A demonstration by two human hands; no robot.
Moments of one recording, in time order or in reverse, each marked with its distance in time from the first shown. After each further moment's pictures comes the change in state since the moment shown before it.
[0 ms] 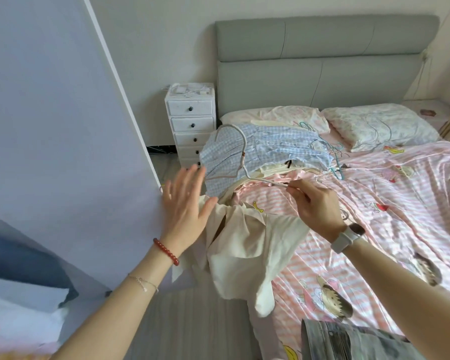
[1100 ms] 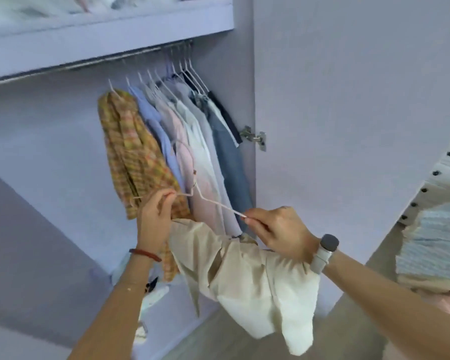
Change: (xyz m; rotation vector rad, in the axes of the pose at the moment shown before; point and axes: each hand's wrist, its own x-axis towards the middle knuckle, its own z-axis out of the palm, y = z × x) left_hand -0.229 -0.121 -0.282 0.331 0.642 -0.823; right_hand 0.024 -0.342 0.172 0.767 -0.690 -0.826
